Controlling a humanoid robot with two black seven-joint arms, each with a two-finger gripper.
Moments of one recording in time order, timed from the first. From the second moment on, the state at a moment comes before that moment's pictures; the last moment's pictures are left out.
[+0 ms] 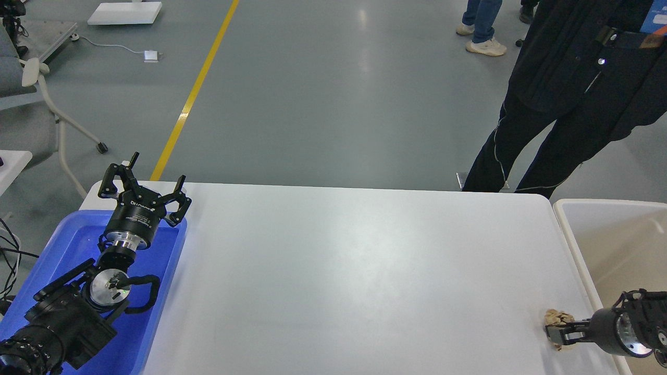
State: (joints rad) left arm -0.58 0.33 -0.75 -0.45 -0.16 -0.63 -0.53; right arm 0.80 -0.71 -0.42 0.79 -1.32 0.01 0.36
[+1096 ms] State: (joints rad) left arm -0.58 0.33 -0.75 -0.45 -0.16 -0.63 -0.53; right arm 1.04 -1.07 -0.10 1.18 -1.03 0.16 0.42
